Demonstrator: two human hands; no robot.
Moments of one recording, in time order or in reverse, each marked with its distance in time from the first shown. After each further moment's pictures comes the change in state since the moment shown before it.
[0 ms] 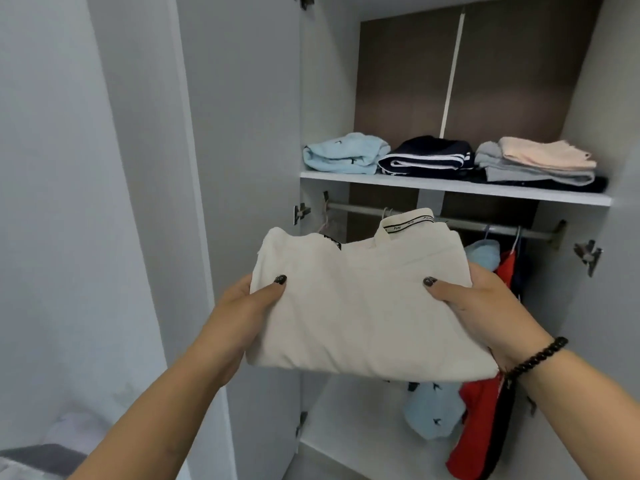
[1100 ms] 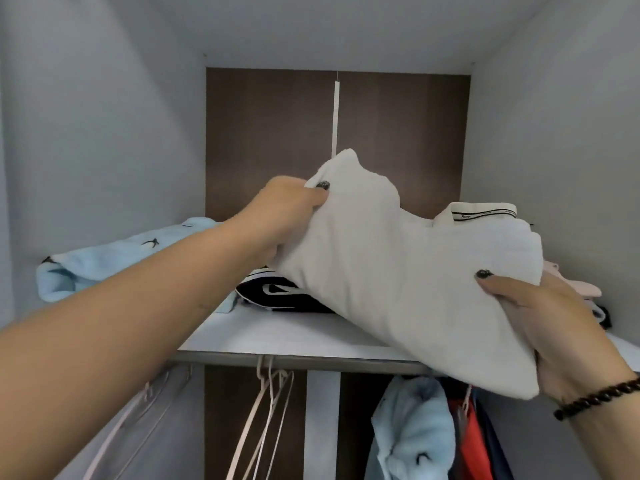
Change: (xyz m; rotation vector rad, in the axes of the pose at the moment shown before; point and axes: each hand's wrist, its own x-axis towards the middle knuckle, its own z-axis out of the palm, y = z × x) left_hand 0.480 0.157 0.310 0.202 -0.385 0.452; right_hand 0.364 0.001 -0.160 0.150 0.598 -0.251
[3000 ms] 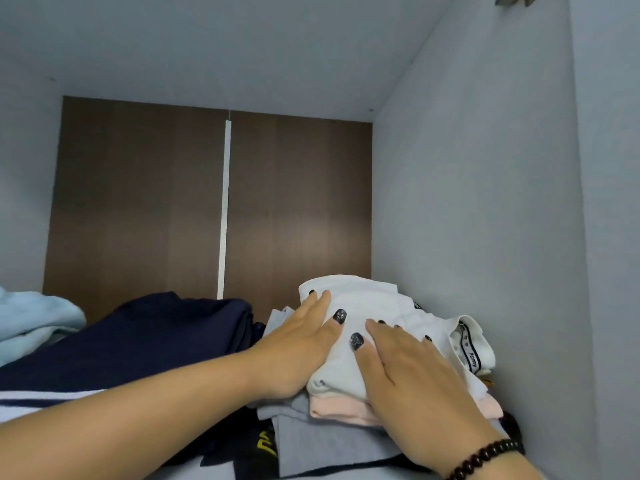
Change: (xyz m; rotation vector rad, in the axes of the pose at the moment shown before) left_hand 0.093 -0.044 0.242 0.477 -0.541 0.222; right_hand 0.140 0.036 -0.079 -1.334 -0.194 -0.240
